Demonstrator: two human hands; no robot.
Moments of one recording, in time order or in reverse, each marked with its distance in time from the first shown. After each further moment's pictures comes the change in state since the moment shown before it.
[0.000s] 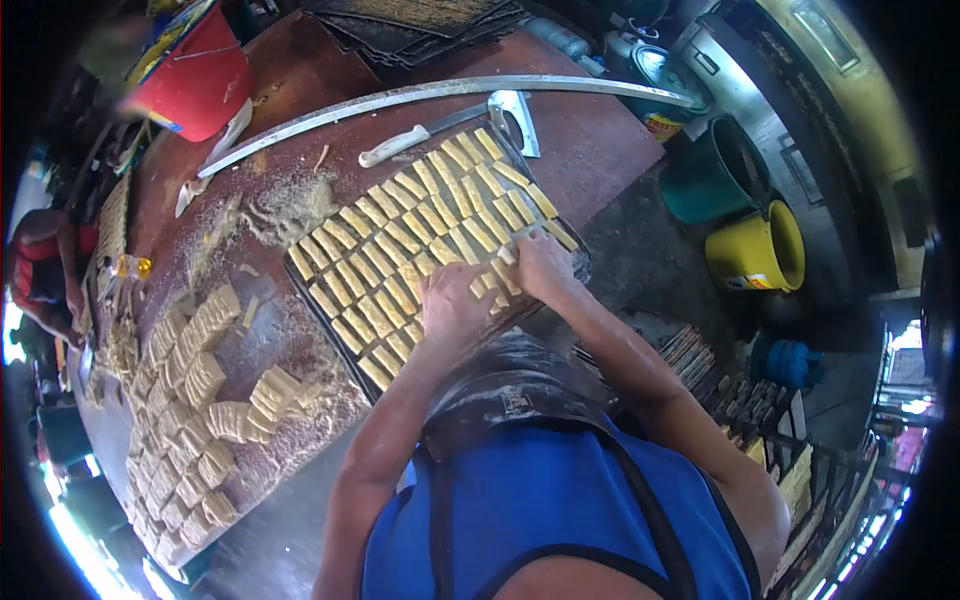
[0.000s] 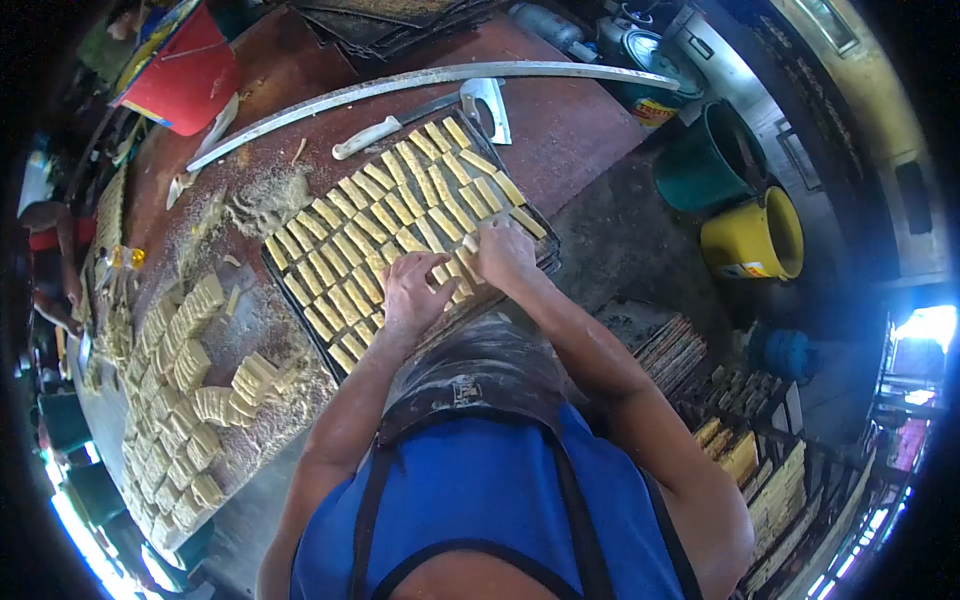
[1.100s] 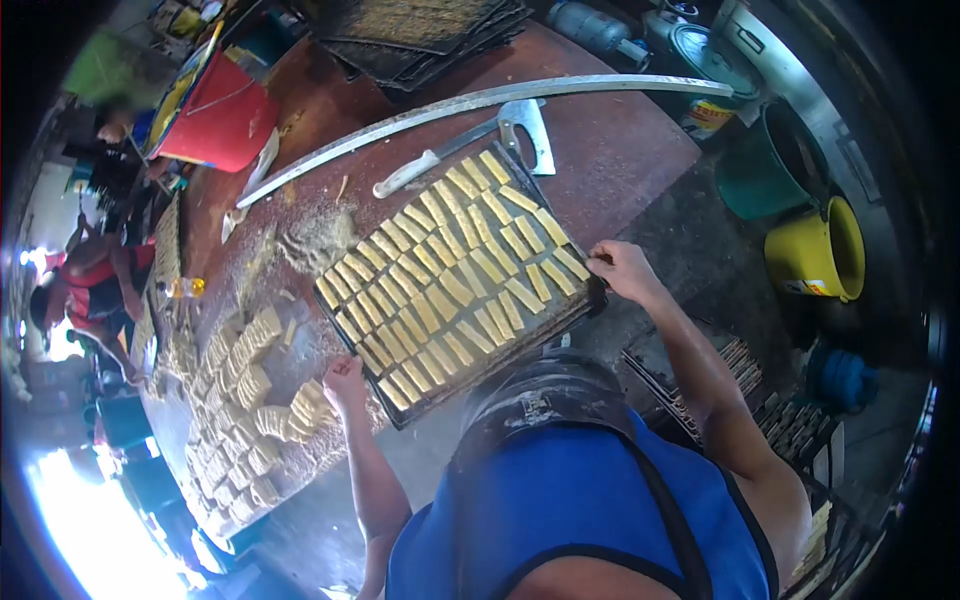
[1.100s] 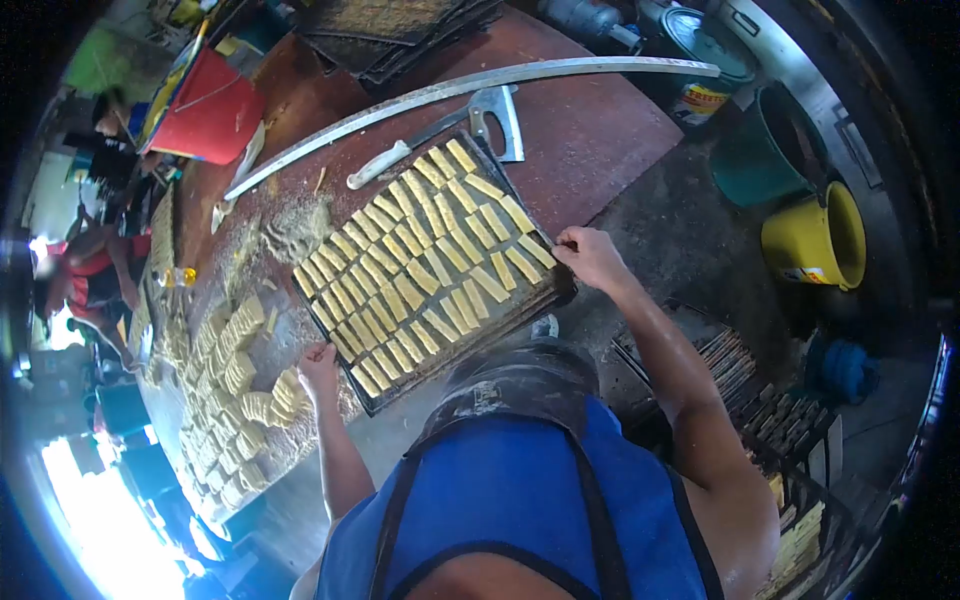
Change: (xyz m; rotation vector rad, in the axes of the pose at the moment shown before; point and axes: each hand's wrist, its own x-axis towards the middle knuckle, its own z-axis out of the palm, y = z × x) left_hand -0.102 -0.151 -0.106 -0.053 0.472 -0.838; right_hand 0.019 0.144 -0.037 0.761 -0.213 0.209
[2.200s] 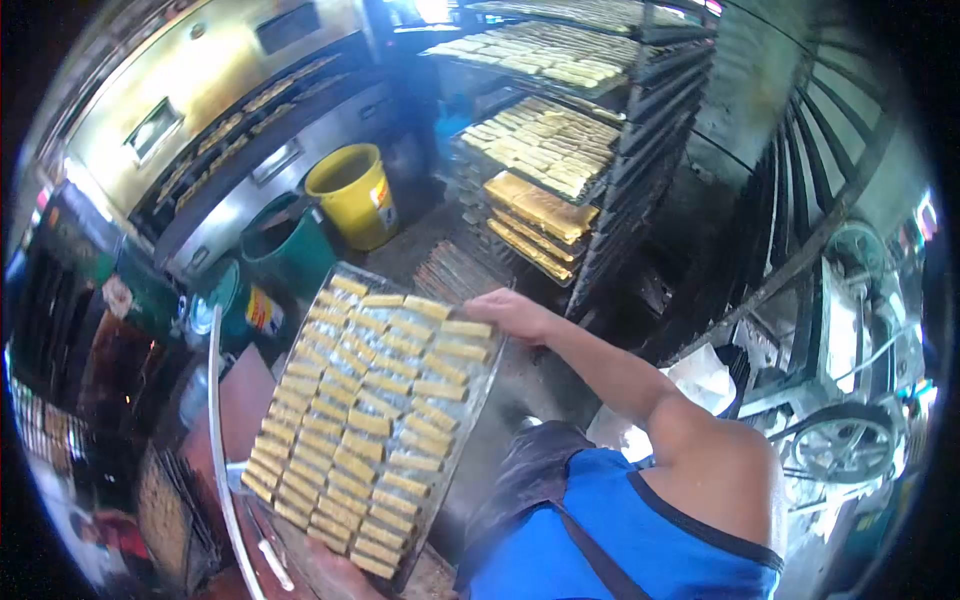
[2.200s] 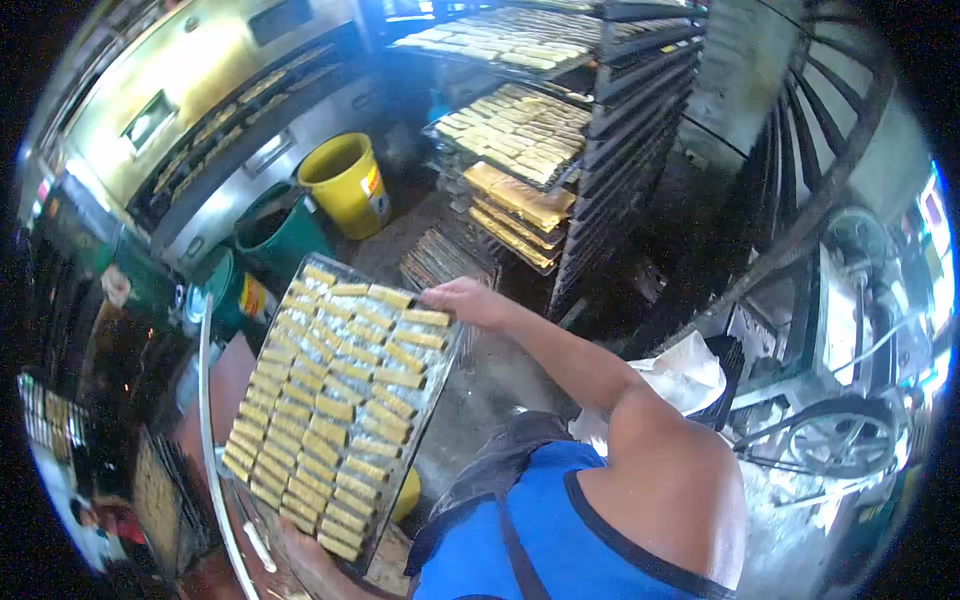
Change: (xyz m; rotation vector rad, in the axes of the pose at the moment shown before) left_hand 0.040 0.176 0.136 -0.204 -1.183 1.082; right_hand -0.399 0.027 0.114 0.814 1.142 -0.020
